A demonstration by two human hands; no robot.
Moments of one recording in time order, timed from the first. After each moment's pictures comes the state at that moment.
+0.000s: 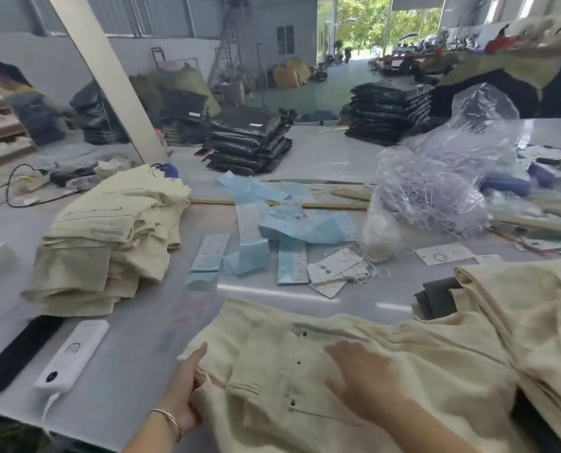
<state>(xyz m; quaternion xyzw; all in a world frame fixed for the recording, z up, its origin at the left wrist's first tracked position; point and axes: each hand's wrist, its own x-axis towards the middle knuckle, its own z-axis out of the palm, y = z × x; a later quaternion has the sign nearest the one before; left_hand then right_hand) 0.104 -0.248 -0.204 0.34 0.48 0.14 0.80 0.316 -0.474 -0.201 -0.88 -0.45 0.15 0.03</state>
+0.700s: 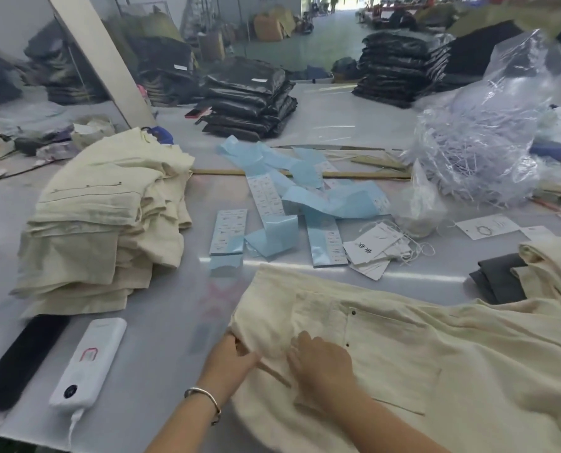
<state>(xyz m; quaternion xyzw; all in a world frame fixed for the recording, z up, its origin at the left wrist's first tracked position) 0.117 -0.168 -0.235 0.76 0.40 0.08 0.51 0.227 -0.307 -0.232 -0.92 -0.34 0.15 0.09</state>
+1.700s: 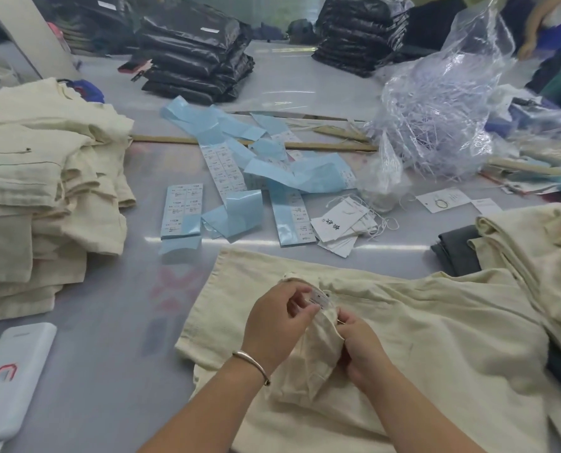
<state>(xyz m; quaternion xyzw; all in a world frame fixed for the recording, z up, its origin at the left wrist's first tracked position) 0.209 -0.230 -0.207 0.83 0.16 0.18 0.51 0.275 -0.361 -0.226 -0.60 0.11 0.39 0.69</state>
